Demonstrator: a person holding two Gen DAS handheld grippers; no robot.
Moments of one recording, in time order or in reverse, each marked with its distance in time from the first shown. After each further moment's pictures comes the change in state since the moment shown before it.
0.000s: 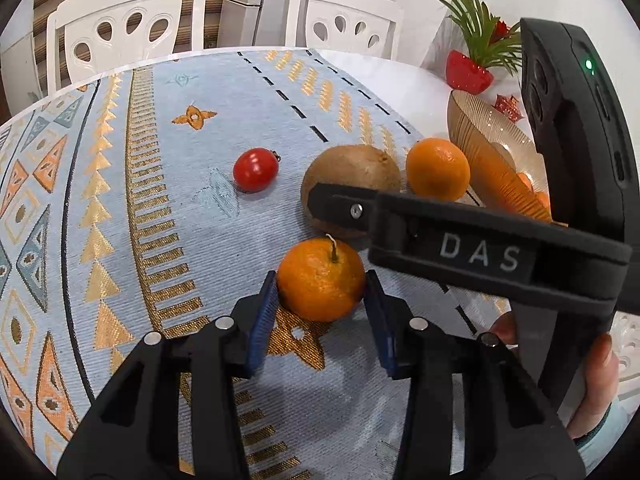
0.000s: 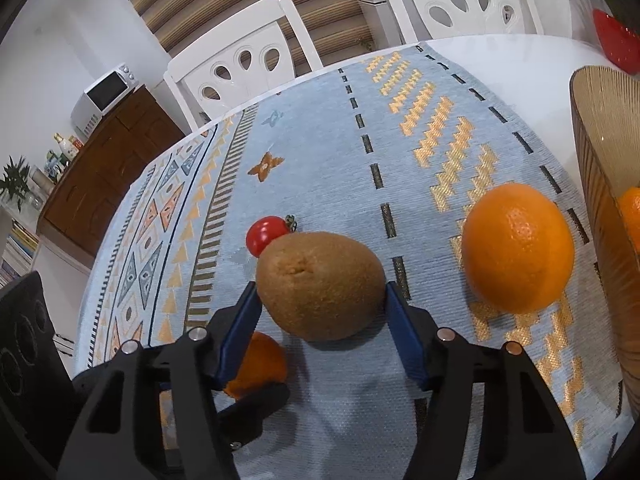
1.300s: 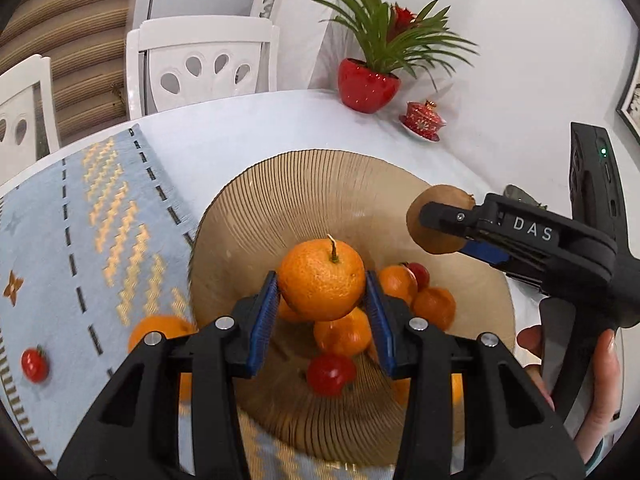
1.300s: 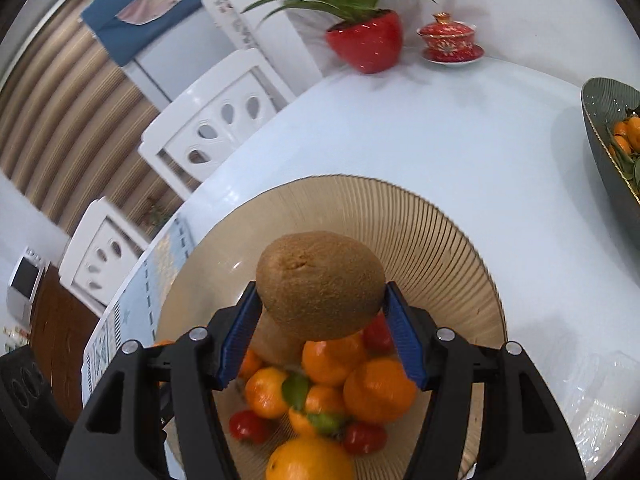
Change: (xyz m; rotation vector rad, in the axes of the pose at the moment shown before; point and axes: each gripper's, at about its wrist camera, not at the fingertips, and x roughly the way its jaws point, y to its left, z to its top) left arm 0.065 -0.191 0.109 0.168 -0.037 -0.164; right arm -0.173 -0.241 0.030 0.521 -0.265 -0.288
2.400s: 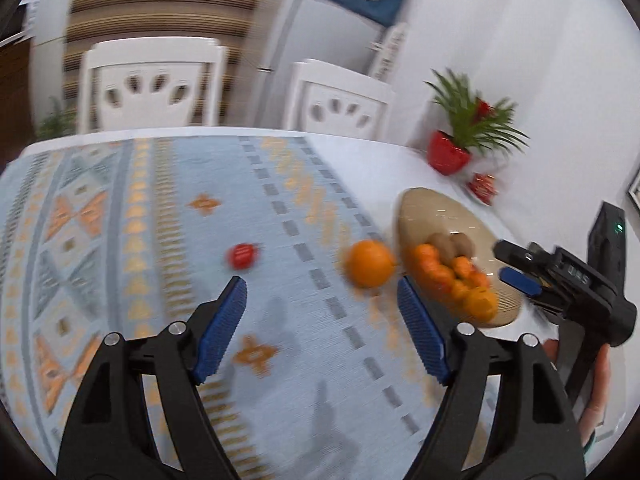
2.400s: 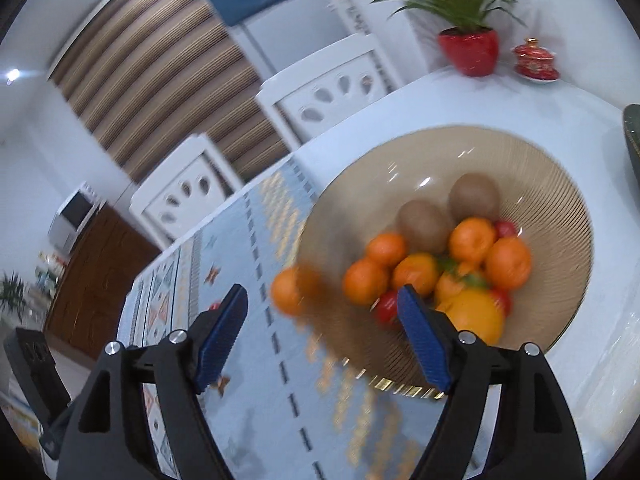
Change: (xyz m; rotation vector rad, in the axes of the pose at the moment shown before) left arm -0.197 0.121 -0.103 -0.263 -0.179 0.185; right arm -0.068 0.096 -0.108 -0.220 0.030 0.216
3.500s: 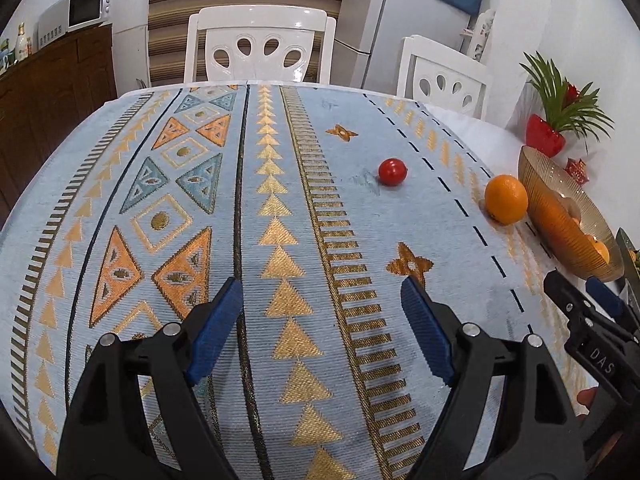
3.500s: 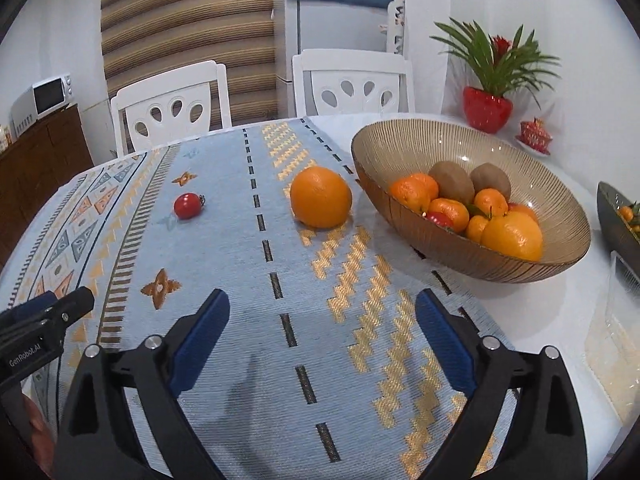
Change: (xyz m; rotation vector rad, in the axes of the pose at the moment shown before) left arm 0.008 0.058 -0.083 -0.054 0.006 0.320; right arm 0.042 0.072 -0.124 -0.372 -0.127 -0.311
